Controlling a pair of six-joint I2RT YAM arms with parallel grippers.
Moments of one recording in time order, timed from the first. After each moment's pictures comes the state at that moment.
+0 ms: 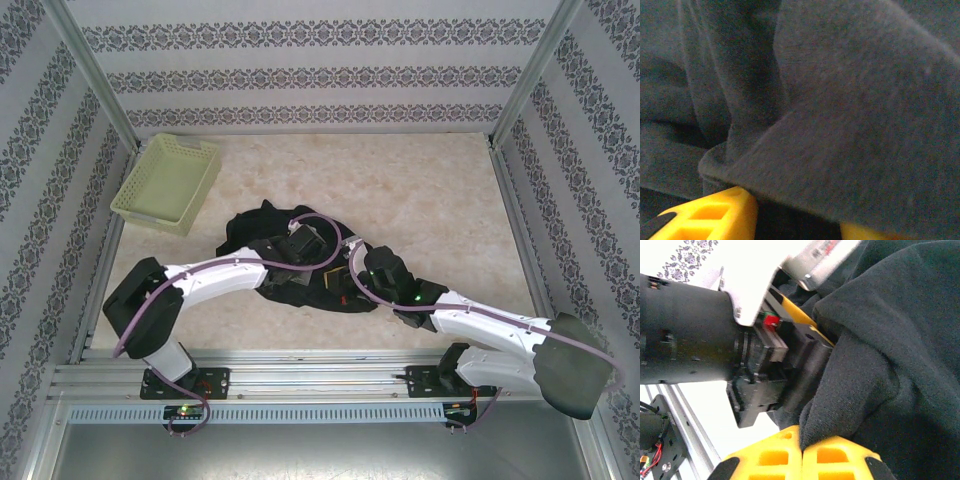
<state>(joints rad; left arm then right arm) -0.82 1.63 1.03 -0.51 -0.28 -0.48 0.85 1.11 0.51 0.08 -0.17 0.53</state>
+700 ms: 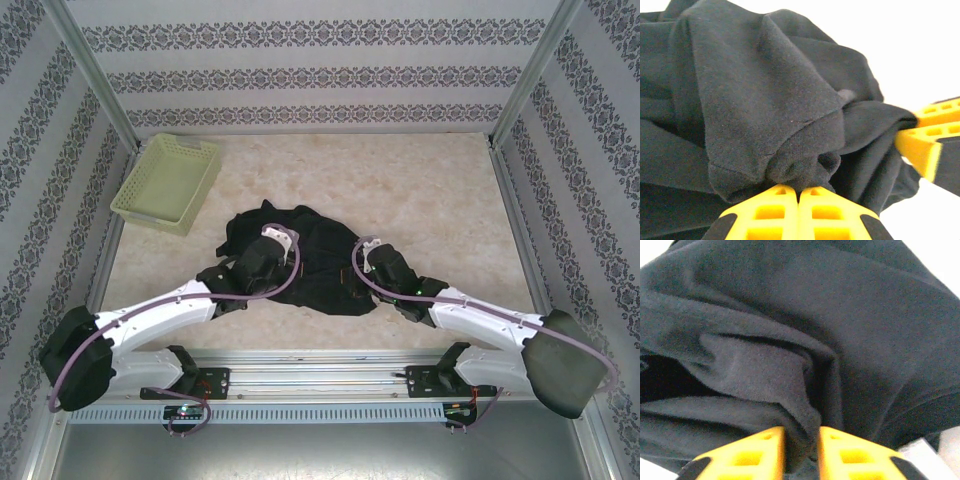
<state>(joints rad) -0.80 1.19 0.68 -0.16 -0.06 -0.50 0.75 1.14 0.49 -0.05 -0.01 0.55</state>
